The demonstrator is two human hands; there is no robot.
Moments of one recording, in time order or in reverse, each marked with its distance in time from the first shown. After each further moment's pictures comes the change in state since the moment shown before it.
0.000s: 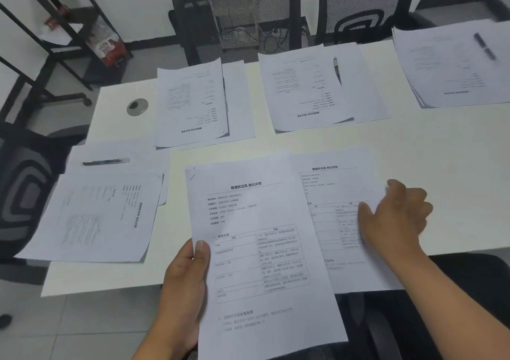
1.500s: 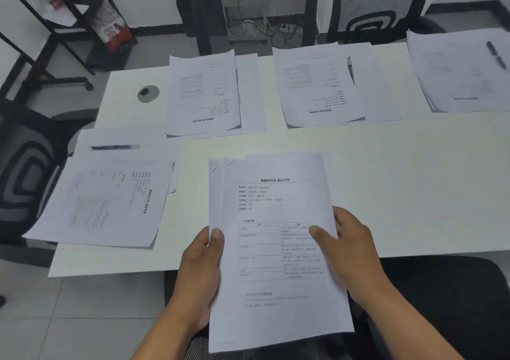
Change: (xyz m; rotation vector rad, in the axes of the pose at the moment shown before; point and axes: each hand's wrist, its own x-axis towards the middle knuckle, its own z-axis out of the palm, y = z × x) left_hand 0.011 -0.007 -0.011 0.039 -0.066 -0.023; right_hand -0.096 -0.052 0.006 0.681 -0.421 -0.049
